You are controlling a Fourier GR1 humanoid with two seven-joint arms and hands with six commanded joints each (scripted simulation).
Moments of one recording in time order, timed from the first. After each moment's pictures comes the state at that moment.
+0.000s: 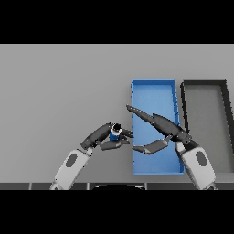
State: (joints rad) left arm -0.21 0.06 -0.46 -1.60 -0.05 -0.31 -0.06; right arm -0.29 -0.38 0.24 -1.98 -0.27 0.49 0.25
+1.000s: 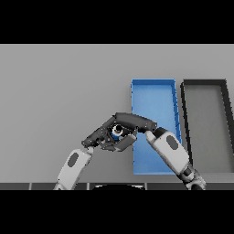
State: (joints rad) left arm -0.19 -0.01 -0.40 -1.57 -0.06 -0.41 -0.03; right arm -0.57 -0.19 0.40 -1.75 -0.30 0.59 0.35
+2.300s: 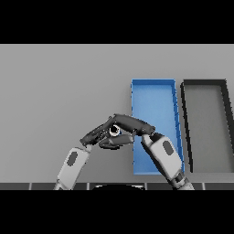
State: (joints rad) left arm -0.20 -0.03 -0.34 -1.55 -0.18 -0.51 0.01; right arm -0.49 -0.03 0.34 -1.79 -0.24 0.58 0.36
